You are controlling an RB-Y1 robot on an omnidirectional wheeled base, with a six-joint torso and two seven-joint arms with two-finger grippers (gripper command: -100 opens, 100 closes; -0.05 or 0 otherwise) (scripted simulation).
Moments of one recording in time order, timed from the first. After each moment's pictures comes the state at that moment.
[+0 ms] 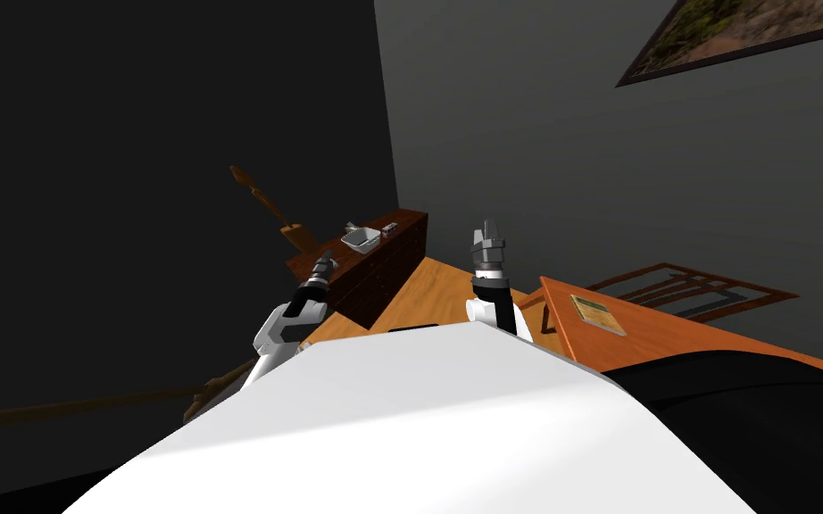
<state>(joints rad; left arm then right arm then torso) 0.19 0.48 0.13 -1.87 0.05 0.08 0.00 0.46 0.03 -0.01 -2.33 0.12 -0.39 0.04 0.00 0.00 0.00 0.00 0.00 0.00</state>
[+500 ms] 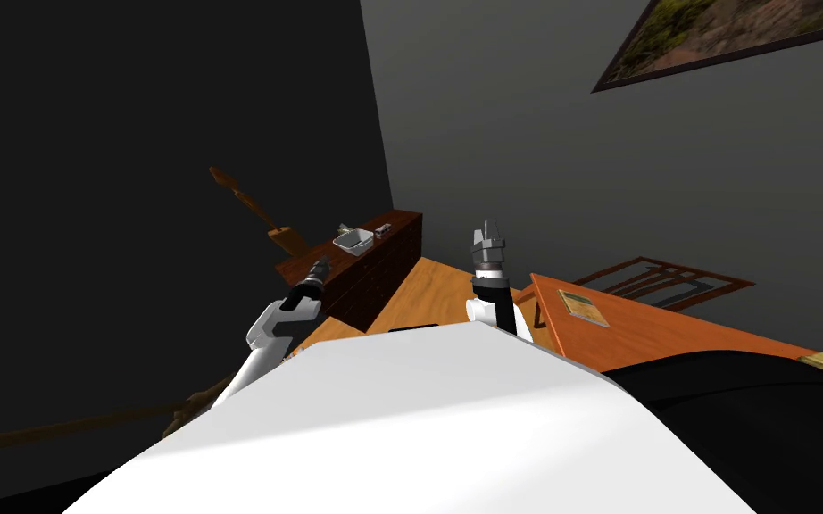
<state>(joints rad) 0.14 0.57 0.13 -1.76 0.07 0.21 -0.03 0.46 0.03 -0.01 -2.33 0.12 -0.39 0.04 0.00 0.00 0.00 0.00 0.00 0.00</state>
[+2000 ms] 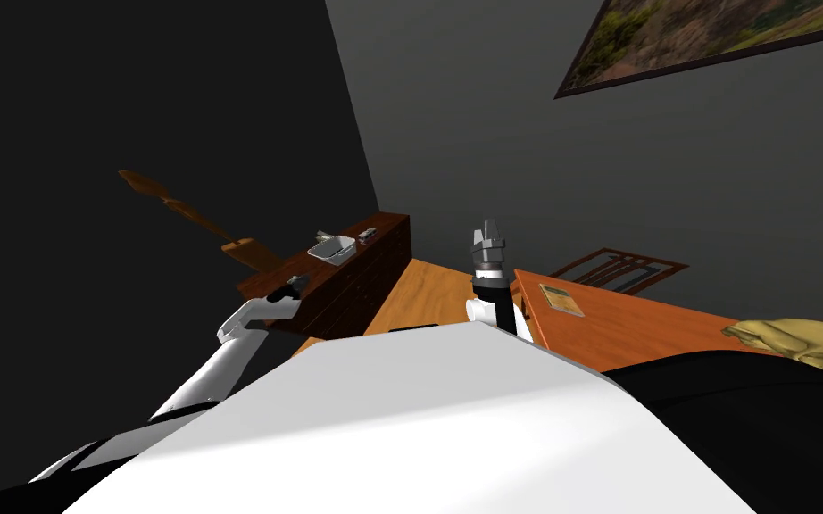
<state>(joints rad) 0.04 0.79 0.11 -1.40 0.10 0.53 -0.15 0.46 0.03 -0.01 -2.33 0.12 -0.39 0.04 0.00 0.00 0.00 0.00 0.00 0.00</state>
